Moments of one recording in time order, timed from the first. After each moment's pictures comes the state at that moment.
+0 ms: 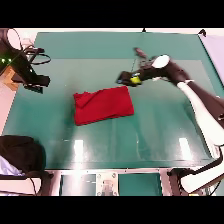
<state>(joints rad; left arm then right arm) -0.03 -1.53 1.68 1.62 -1.72 -1.47 0.17 -1.71 1.50 -0.87 1.07 1.43</state>
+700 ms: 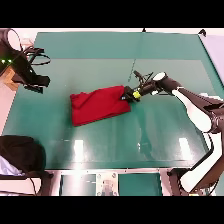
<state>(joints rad) -0.03 -1.52 1.67 1.61 -1.71 -1.47 0.16 -1.88 1.42 -0.62 1.17 1.29</state>
